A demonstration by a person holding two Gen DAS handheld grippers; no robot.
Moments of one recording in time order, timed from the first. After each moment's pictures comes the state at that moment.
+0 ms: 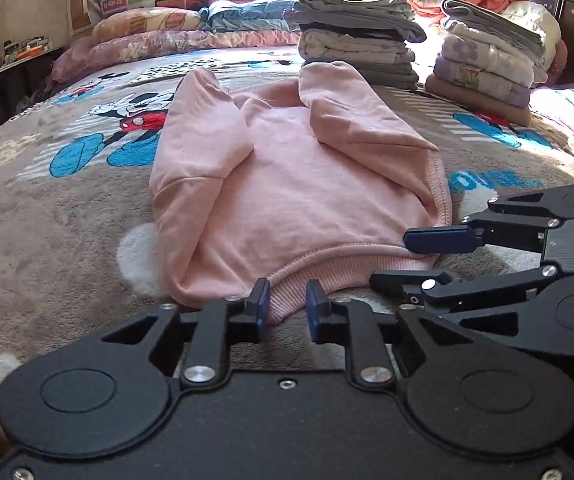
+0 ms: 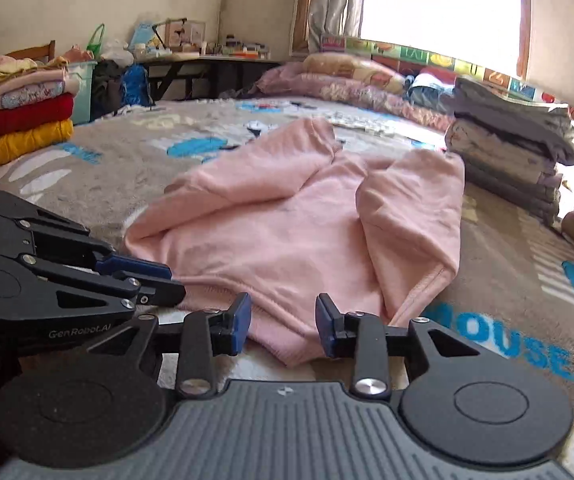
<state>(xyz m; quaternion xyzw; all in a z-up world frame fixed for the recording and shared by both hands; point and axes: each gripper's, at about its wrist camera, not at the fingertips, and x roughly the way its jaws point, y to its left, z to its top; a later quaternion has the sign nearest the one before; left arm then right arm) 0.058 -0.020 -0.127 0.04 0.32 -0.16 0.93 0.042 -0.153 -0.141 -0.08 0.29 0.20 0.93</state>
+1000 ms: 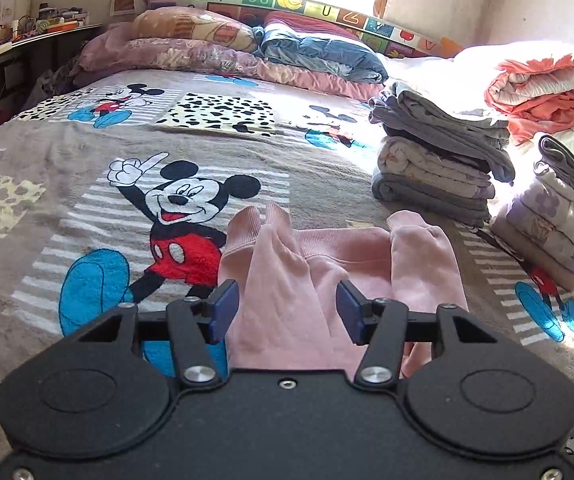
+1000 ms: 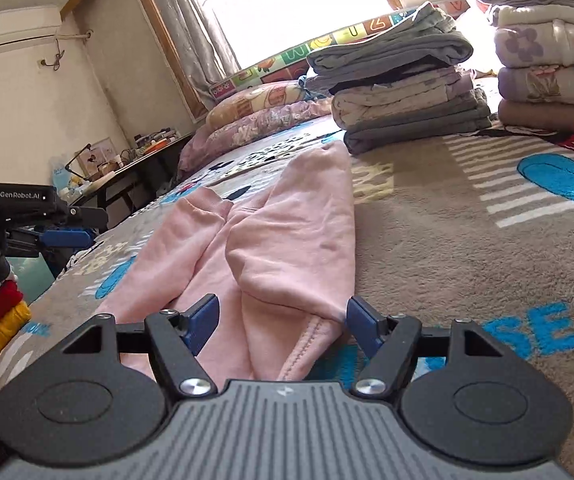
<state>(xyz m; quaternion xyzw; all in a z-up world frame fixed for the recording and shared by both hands) 0.252 0.023 -0.026 -0.05 0.33 -0.12 0.94 0.109 -0.256 -0.147 0.21 0.24 0.12 0.94</state>
